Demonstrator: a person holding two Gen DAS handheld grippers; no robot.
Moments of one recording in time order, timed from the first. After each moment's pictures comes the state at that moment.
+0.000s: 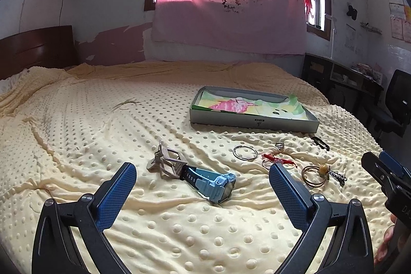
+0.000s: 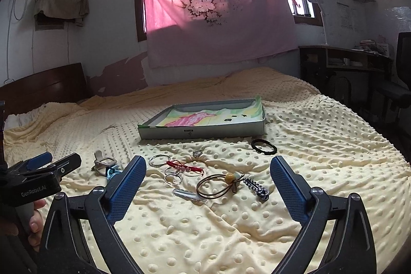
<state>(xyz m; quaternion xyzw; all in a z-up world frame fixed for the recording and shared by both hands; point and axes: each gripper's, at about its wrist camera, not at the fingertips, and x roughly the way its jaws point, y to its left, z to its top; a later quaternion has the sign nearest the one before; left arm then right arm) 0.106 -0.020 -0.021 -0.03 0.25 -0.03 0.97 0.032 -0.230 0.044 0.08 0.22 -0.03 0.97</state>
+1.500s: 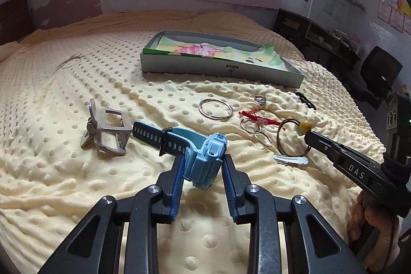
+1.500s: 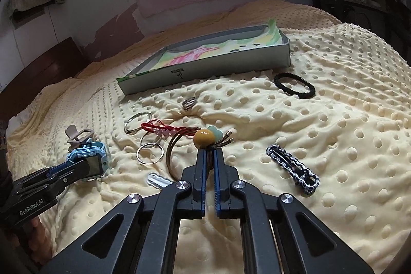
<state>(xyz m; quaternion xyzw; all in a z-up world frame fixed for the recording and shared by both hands) 0.168 -0.042 -0.070 -0.04 0.38 -0.15 0.91 0.118 -0.239 -0.023 0.15 0.36 0.03 0.92</state>
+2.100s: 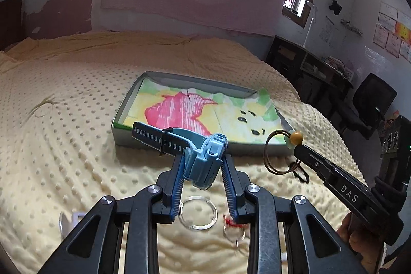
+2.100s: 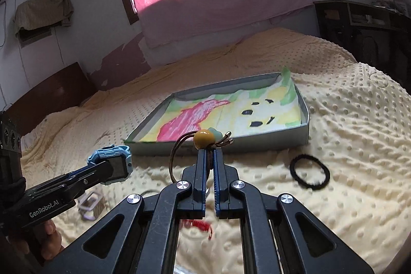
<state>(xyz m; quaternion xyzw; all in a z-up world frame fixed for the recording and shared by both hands) 0.280 -0.065 -0.016 -0.08 0.33 -0.17 0.92 0.211 -0.262 0.027 0.17 0.29 0.02 0.94</state>
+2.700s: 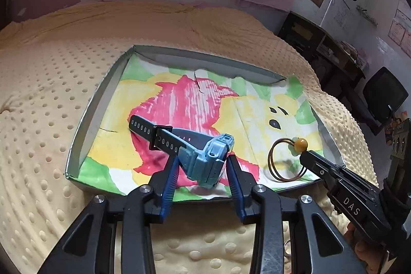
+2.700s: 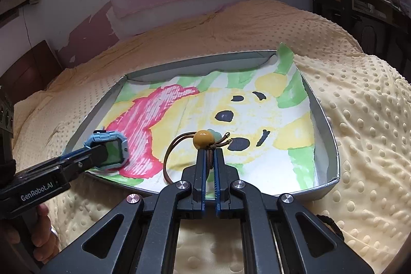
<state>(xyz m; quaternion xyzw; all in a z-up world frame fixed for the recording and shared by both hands) 0.391 -0.087 -0.068 -0.08 0.41 -0.18 0.89 0.316 -0.270 -0.015 0.13 0.39 -0.03 0.91</state>
